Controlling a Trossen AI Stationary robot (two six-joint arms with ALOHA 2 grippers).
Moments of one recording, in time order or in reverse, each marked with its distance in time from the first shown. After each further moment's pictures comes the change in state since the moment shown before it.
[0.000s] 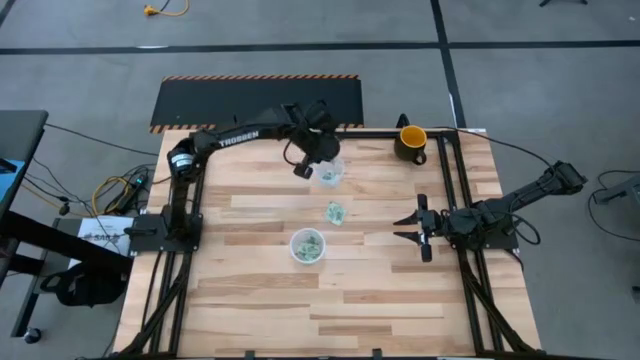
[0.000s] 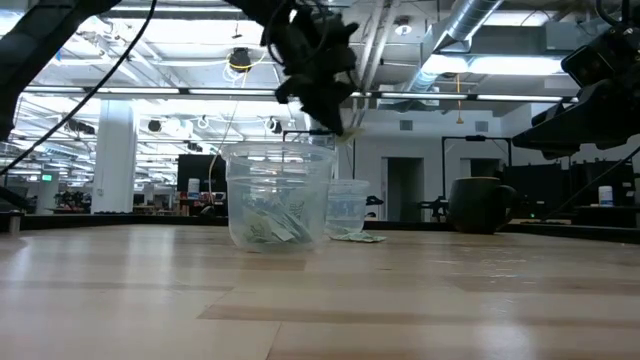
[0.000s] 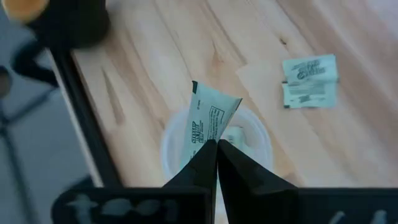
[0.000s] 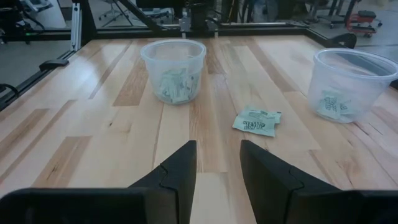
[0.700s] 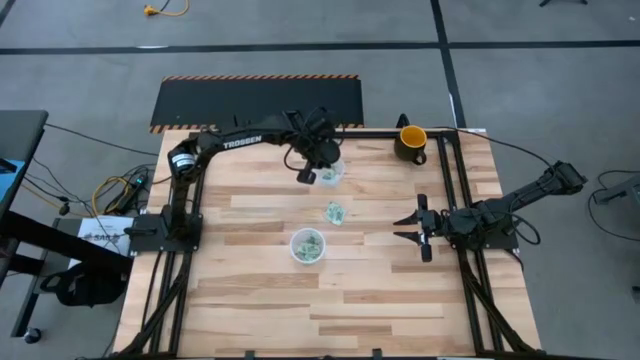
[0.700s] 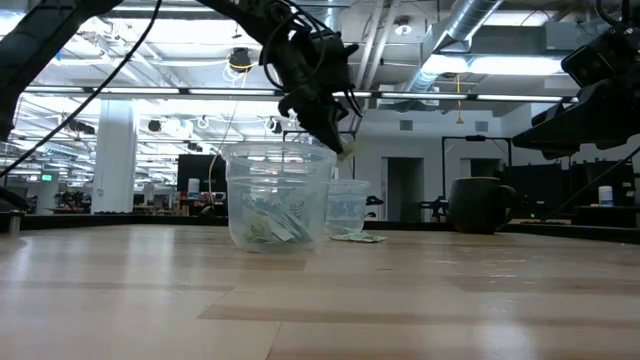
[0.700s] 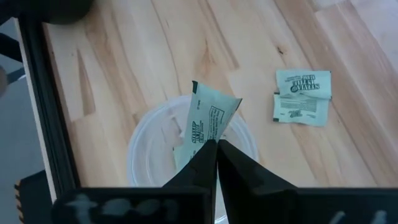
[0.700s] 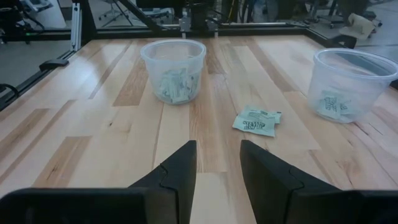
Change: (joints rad) left arm 0.014 0.002 -0.119 0.107 0.057 -0.159; right arm 0.000 0.000 0.000 0.000 0.000 0.000
